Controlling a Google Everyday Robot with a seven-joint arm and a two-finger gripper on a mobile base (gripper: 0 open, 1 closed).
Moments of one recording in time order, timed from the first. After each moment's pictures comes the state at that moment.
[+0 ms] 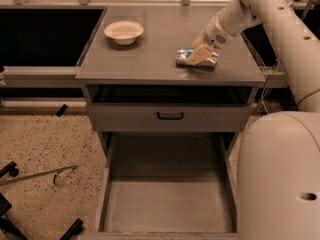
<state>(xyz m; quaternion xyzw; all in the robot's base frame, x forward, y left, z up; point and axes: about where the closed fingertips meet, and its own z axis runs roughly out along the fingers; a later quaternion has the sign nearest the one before) 0.762 -0.128 0.859 -0.60 0.74 0.09 0.31</state>
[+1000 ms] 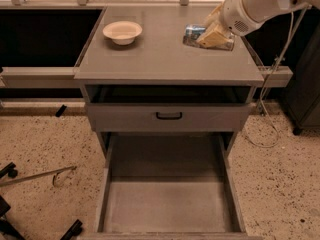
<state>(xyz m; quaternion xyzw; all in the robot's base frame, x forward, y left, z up) 0.671 -0.126 0.974 -0.59 0.70 -0.02 0.41</state>
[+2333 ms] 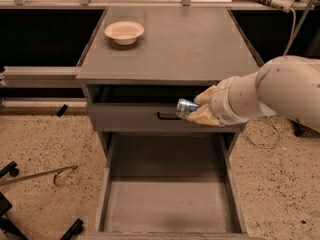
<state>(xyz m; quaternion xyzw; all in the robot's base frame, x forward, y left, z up) 0.540 -0.110 0.835 -0.55 0.74 -0.01 0.38</state>
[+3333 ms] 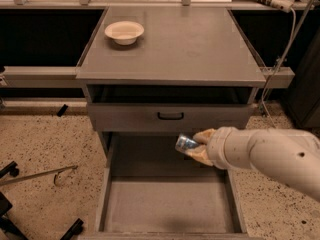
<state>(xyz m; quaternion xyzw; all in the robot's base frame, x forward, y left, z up) 0.504 -0.112 0.729 -0.50 0.77 0.02 0.39</state>
